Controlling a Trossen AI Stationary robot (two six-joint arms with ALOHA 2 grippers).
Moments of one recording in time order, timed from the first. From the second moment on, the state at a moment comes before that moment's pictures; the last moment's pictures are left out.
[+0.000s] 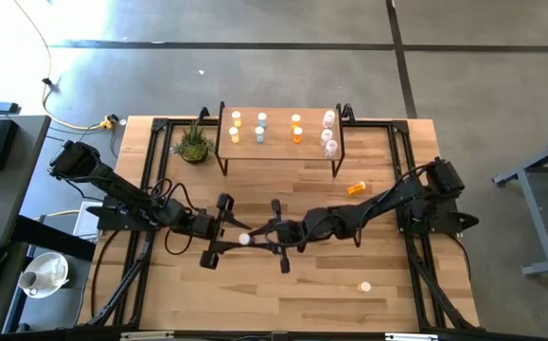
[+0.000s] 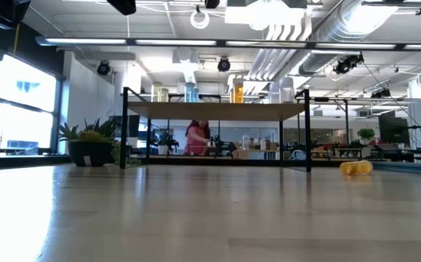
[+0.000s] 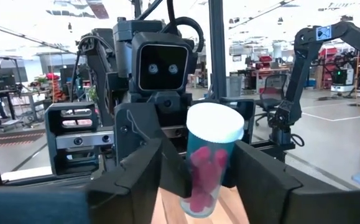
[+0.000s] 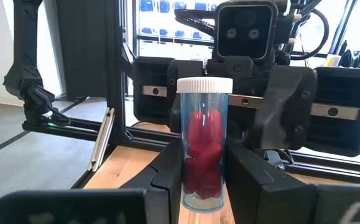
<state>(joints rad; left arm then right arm) -0.31 1.30 0.45 1.02 -0.22 0.13 0.31 1.79 1.13 0.64 0.13 -0.09</state>
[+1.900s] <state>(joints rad) -0.24 1.30 0.45 0.69 -0.63 0.03 0.20 1.48 1.15 0.15 0.36 -0.02</state>
